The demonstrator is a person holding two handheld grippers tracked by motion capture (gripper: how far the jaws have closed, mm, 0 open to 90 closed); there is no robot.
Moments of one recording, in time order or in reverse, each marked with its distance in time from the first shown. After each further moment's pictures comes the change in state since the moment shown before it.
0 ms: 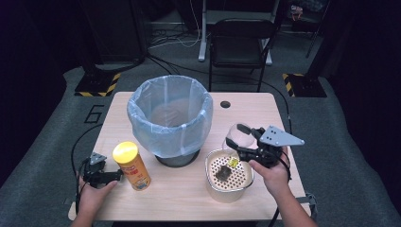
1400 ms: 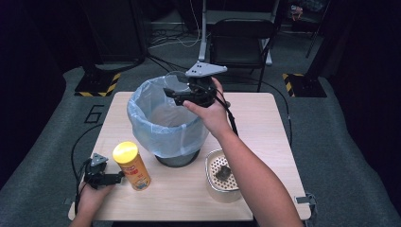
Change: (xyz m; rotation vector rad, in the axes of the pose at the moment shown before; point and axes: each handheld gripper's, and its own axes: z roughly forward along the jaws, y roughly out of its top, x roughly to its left) left arm -0.002 -0.001 -0.002 0.013 -0.033 0.042; right arm 0.011 0.120 0.184 0.101 0.101 0.011
